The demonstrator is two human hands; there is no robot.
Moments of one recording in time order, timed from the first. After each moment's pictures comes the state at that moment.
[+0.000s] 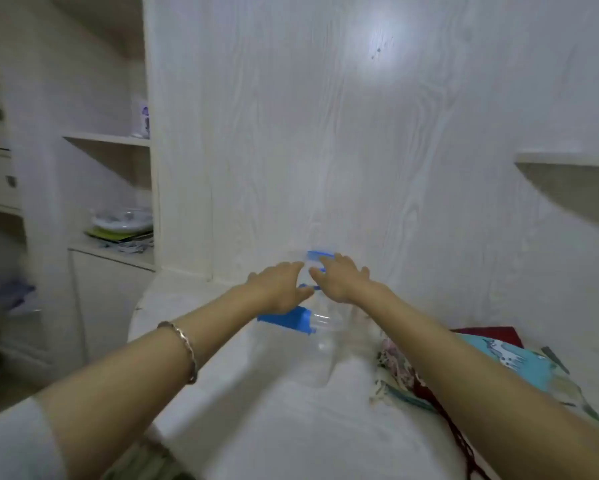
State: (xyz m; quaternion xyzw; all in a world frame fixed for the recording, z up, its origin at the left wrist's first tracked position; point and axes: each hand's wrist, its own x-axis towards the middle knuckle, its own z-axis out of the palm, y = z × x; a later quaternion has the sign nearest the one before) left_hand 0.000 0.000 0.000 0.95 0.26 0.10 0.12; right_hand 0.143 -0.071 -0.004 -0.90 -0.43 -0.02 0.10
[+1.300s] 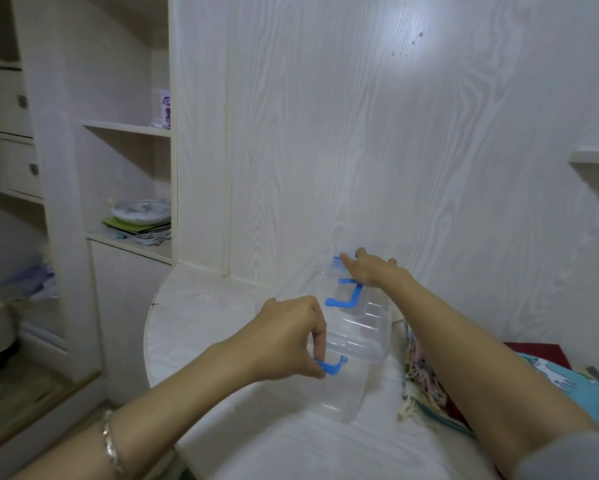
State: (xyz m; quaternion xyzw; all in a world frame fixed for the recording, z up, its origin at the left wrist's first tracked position) left_hand -0.071 -0.026 -0.020 0.98 0.10 0.16 0.11; right_hand 0.210 -0.023 -0.005 -0.93 -0.35 0.01 0.08
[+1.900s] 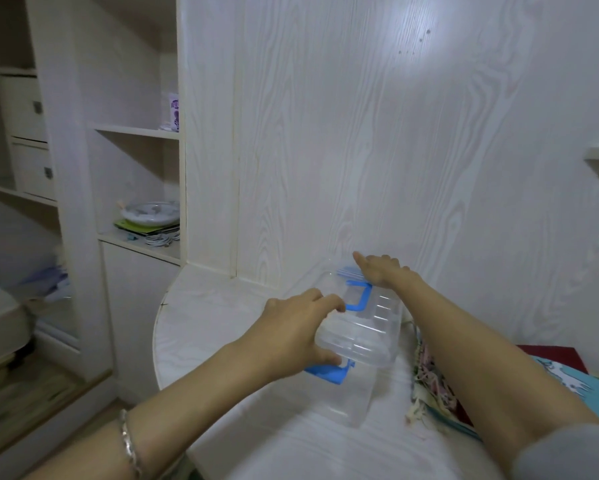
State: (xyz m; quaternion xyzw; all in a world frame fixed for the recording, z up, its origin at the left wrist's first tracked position) left_hand -0.062 -0.023 -0.025 0.97 0.13 0.19 0.10; right_hand 0.231 -0.023 -0.015 -0.94 -0.32 0.02 0.10
